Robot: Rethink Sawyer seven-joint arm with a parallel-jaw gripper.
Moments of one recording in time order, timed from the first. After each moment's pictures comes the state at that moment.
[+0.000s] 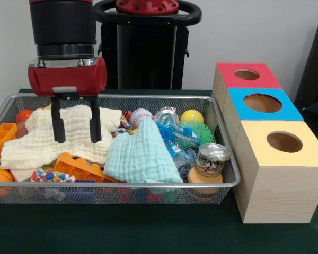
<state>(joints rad) -0.96 -0.65 0.87 1.57 -0.80 0.62 2.05</state>
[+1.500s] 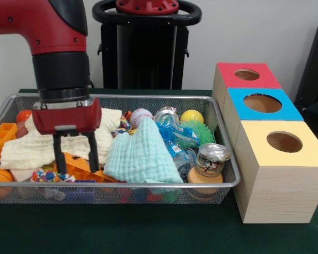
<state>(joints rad) -1.00 -0.49 0.86 1.57 -0.95 0.50 2.03</state>
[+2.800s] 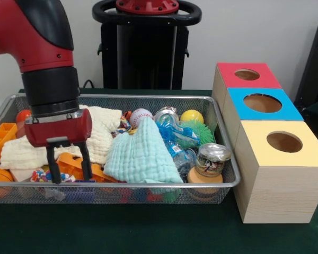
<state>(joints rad) -1.08 -0.42 0.89 1.55 -0.88 0.52 1.87</state>
